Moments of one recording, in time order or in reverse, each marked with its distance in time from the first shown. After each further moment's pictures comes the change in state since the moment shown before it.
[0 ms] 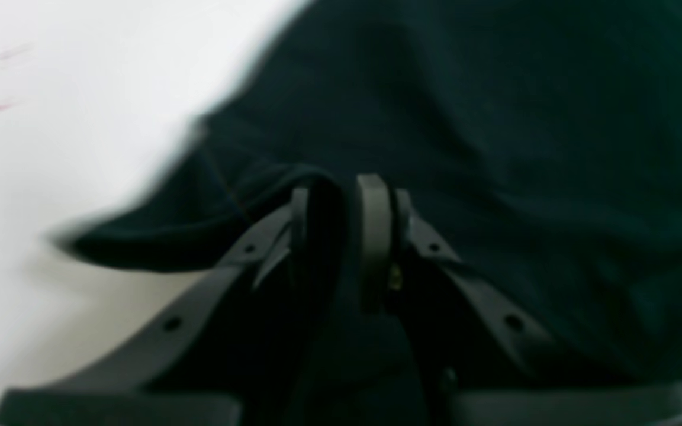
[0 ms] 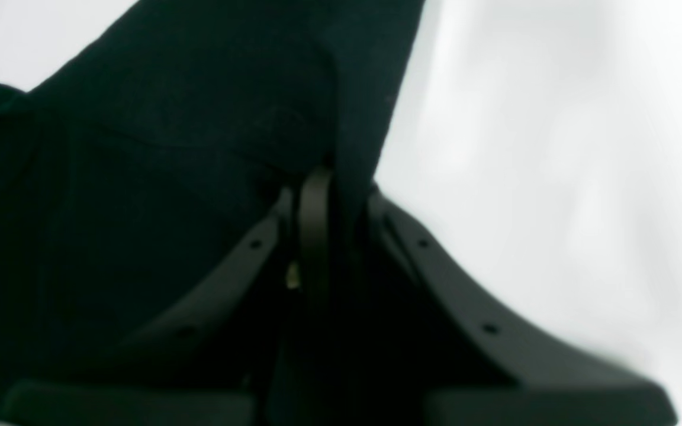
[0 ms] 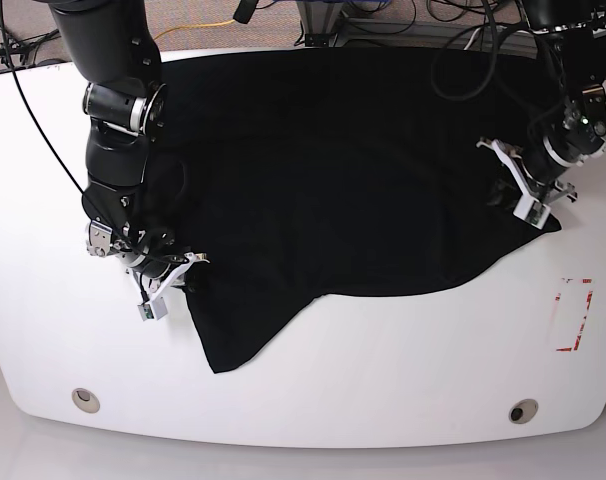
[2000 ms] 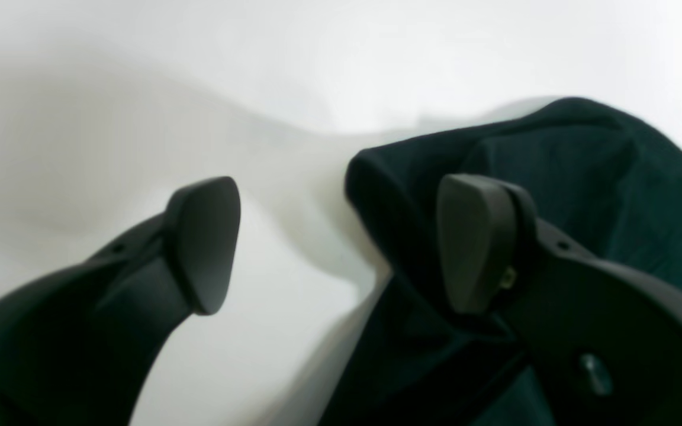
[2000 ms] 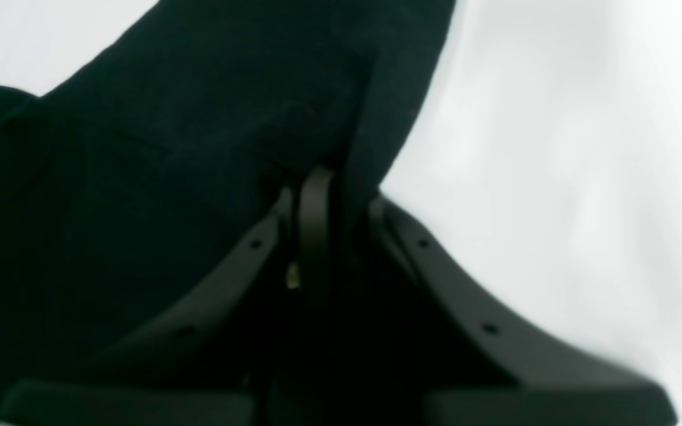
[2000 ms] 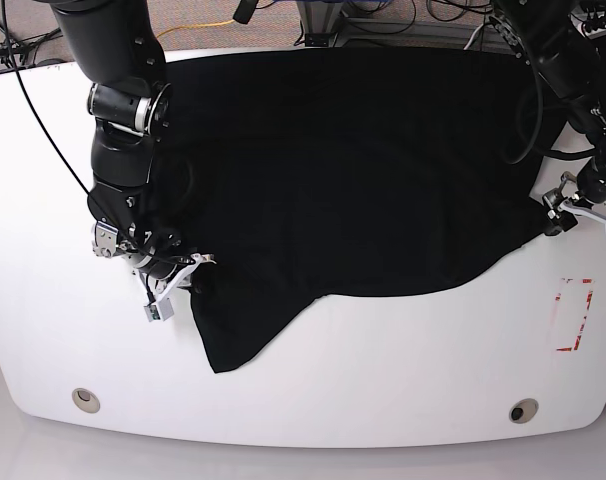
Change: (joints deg) left arm -20.9 2.1 -23.6 -28.7 -5.6 15.3 10.6; right arm 0.0 -1.2 0.0 0.0 0.0 0.0 0.1
